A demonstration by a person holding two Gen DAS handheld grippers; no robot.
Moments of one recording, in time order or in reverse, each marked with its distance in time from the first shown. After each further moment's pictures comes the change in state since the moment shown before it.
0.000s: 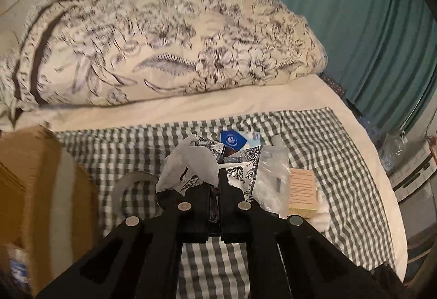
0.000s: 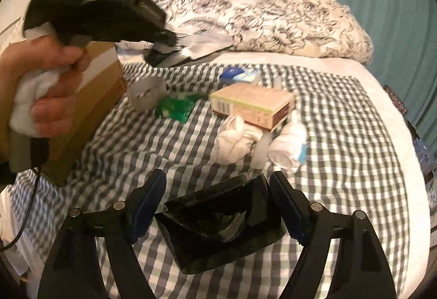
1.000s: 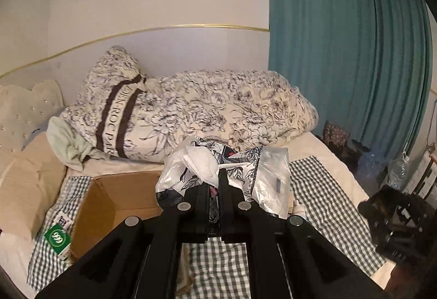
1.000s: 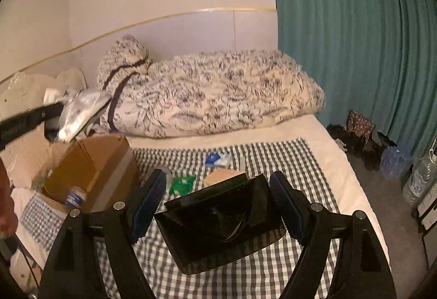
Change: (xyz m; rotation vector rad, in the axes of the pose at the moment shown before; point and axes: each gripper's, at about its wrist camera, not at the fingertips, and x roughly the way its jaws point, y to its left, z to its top) left arm -0.267 0.036 -0.038 0.026 -0.347 0.115; right arm -0.195 0.018 0.059 0.140 -0.294 -0.112
